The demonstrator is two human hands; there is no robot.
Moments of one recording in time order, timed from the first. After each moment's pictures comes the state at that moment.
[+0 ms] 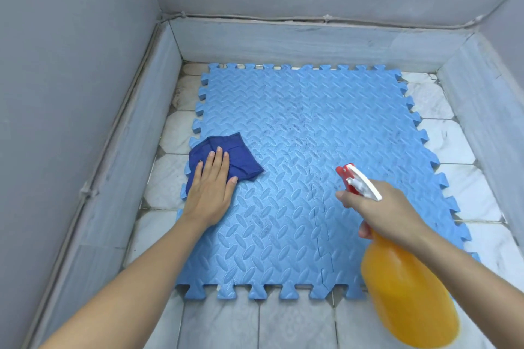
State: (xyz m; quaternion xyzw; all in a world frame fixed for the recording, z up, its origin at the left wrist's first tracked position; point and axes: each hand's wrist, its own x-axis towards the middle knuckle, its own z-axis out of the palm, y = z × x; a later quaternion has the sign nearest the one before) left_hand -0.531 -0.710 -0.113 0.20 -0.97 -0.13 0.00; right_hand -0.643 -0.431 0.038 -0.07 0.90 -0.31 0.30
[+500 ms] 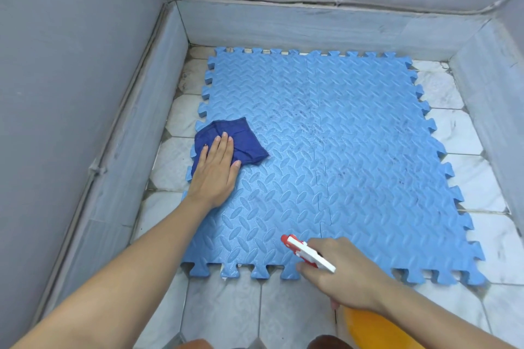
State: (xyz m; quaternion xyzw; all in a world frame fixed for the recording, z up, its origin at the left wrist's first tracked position) left_hand -0.525 -0.712 -0.111 0.20 -0.97 -0.15 -0.01; right_hand -0.549 -0.431 0.008 -0.30 0.84 -0.16 0.43
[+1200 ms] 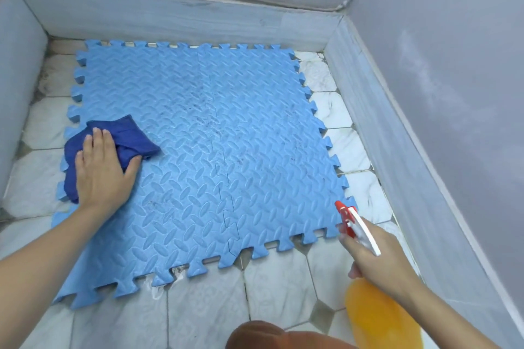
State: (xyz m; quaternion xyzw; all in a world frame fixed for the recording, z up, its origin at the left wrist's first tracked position) left_hand -0.555 -0.702 -0.125 0.29 -0.94 -0.14 0.09; right_hand -0.565 -0.256 0.045 0.07 0.93 -0.29 0.22
